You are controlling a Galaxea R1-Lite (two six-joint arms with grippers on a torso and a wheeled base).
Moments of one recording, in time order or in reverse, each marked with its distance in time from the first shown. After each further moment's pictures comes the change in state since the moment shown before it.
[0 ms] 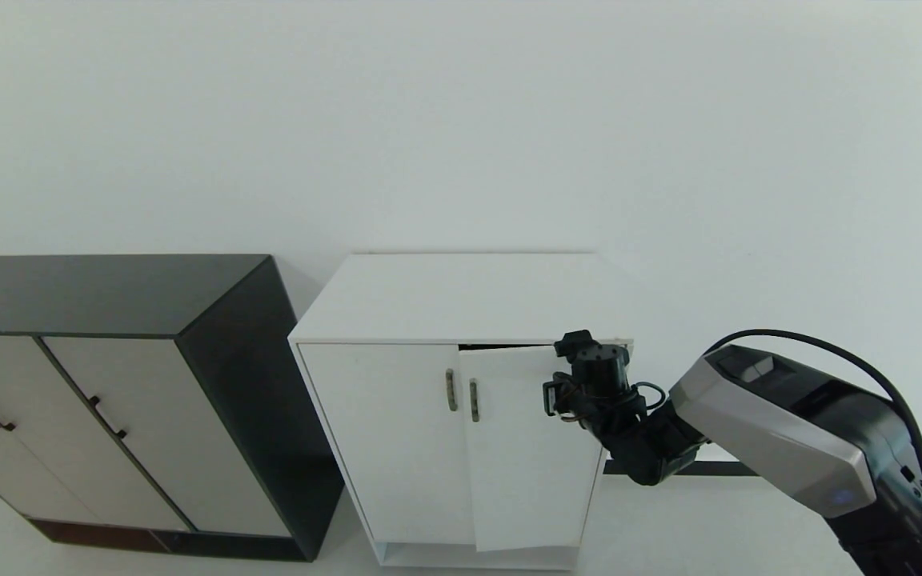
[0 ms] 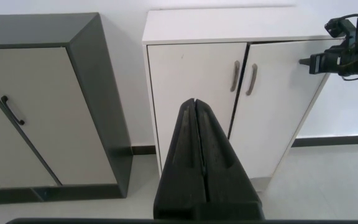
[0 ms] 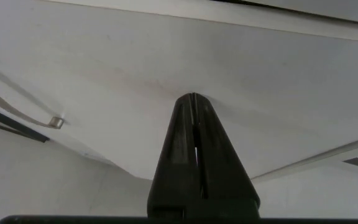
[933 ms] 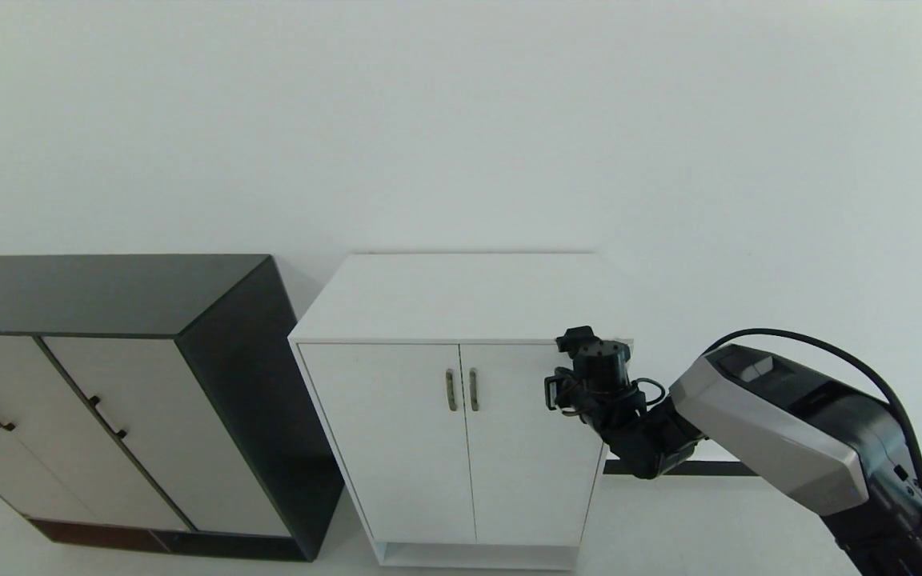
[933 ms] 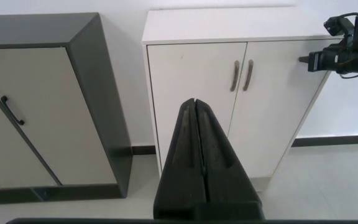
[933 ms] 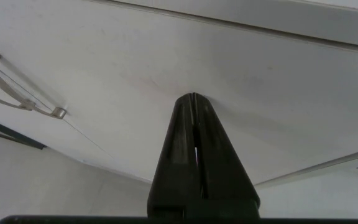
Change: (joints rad) left arm 0.000 0.000 0.000 0.000 0.000 -0.001; right arm -0.021 0.020 -0.047 0.010 -0.001 0.000
